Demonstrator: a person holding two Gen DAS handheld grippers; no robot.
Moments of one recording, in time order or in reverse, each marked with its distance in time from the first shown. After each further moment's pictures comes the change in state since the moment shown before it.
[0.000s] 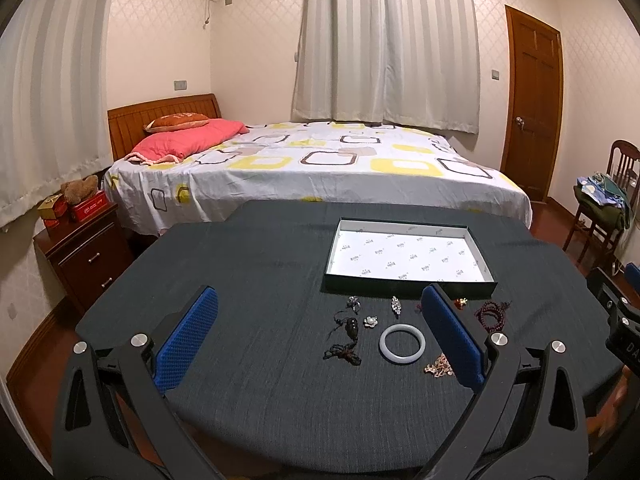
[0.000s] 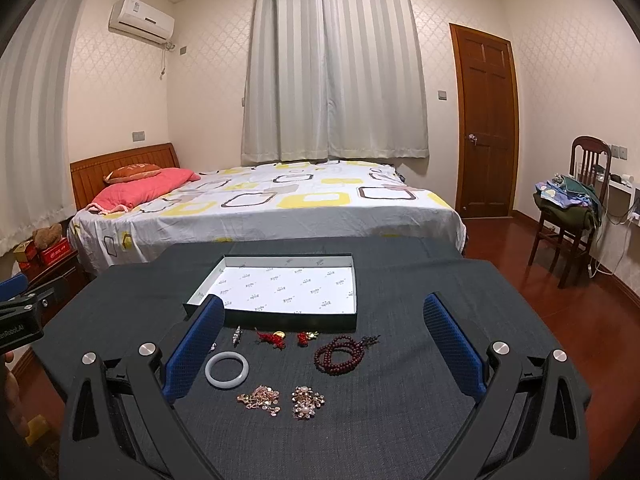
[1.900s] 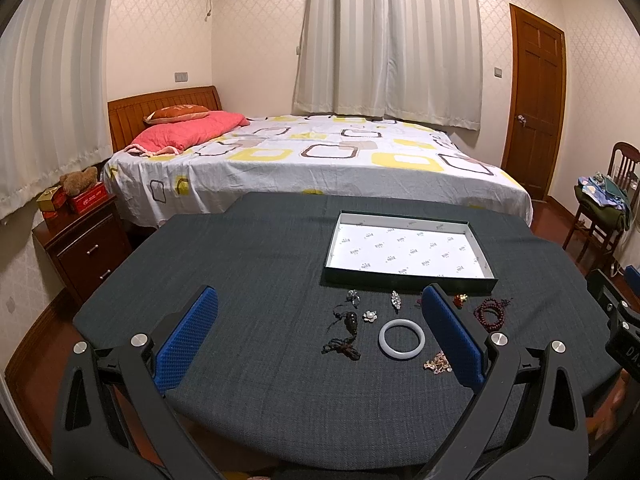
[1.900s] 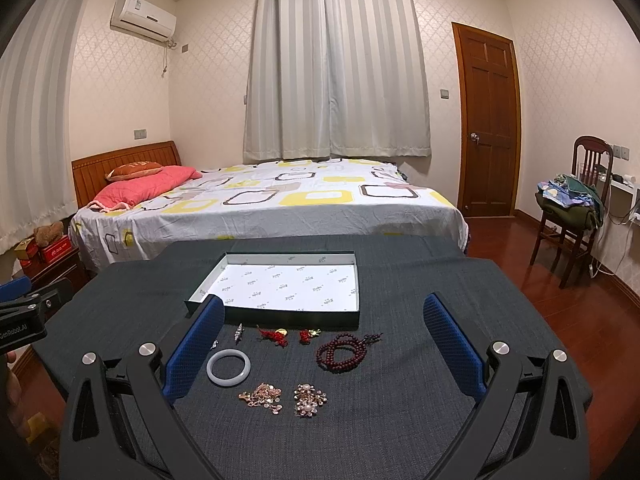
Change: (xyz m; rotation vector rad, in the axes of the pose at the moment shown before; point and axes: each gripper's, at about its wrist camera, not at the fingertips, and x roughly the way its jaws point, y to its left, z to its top) left arm 0.004 0.004 -0.010 -0.016 0.022 -0.004; right arm 0.003 0.005 -0.008 -0.006 0.003 0.002
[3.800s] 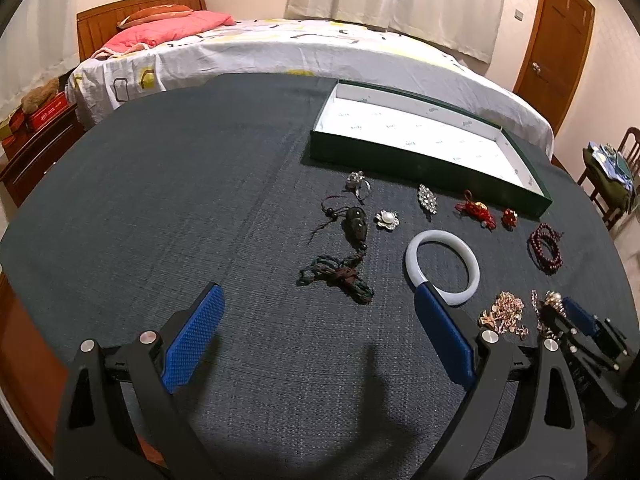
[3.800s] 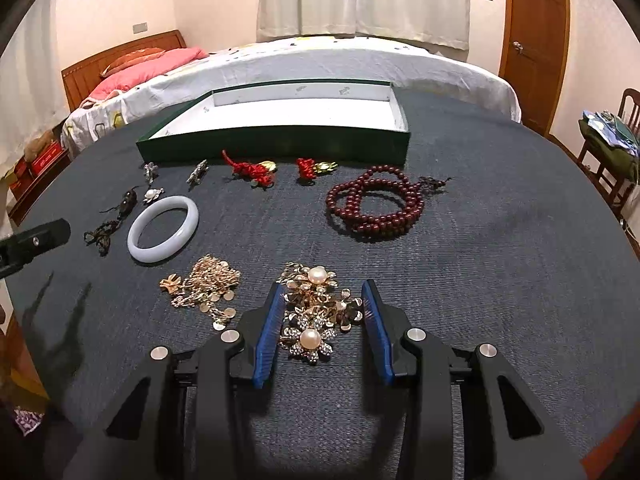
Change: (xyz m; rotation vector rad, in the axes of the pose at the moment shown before) left arm 0.162 -0.005 -0.086 -0.068 0.337 -0.075; right arm 0.150 -0.001 -0.125 -0.062 0.424 0.061
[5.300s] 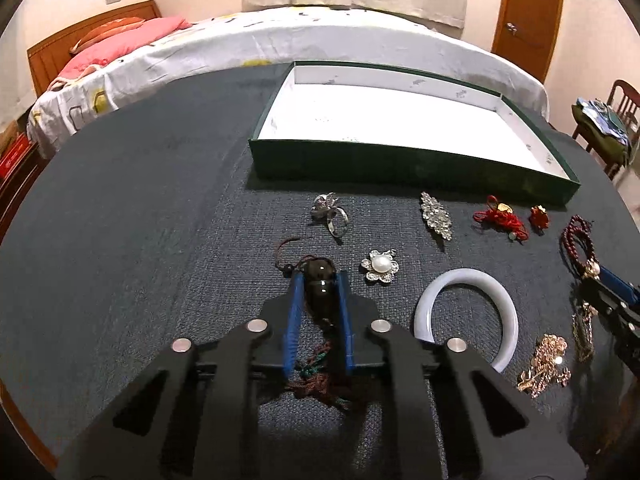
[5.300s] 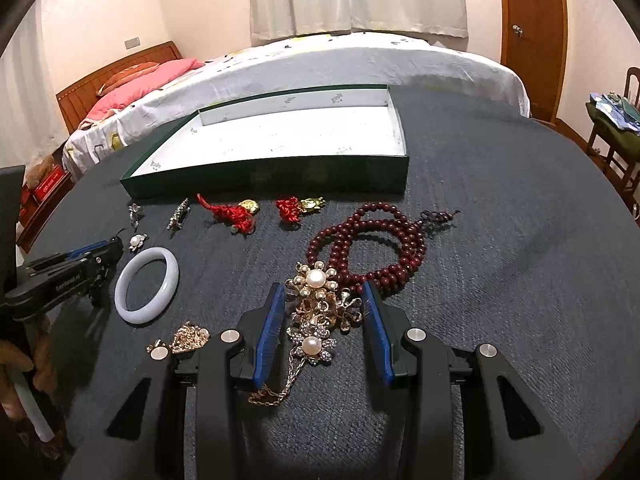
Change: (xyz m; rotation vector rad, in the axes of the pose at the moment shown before) left arm 0.078 -0.026 0.037 0.150 0.046 -0.033; right arm 0.024 -0.018 0.036 0.054 0.016 0.064
